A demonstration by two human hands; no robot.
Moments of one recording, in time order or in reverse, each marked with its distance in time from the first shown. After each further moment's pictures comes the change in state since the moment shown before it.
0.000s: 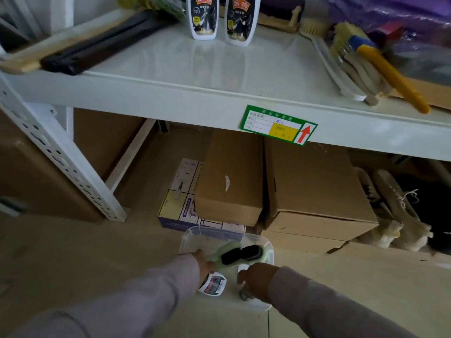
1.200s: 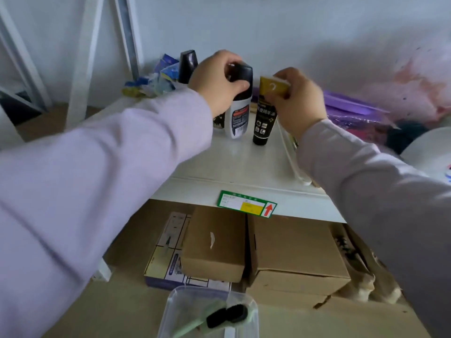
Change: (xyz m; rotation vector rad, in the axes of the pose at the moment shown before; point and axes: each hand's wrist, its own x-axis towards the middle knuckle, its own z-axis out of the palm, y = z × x) left_hand -0.200 -0.055 -0.353 -0.848 1.659 0.219; right_hand -0.218 0.049 -0.363 0.538 1.647 0.110
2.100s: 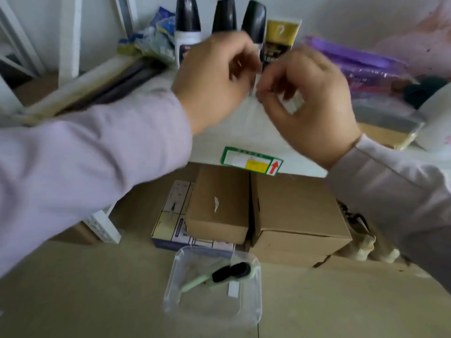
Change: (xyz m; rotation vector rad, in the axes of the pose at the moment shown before) left_hand -0.088 0.003 -0.014 0.074 -0.036 0.343; right_hand -0.097 -0.007 -0.016 0.031 0.053 -0.626
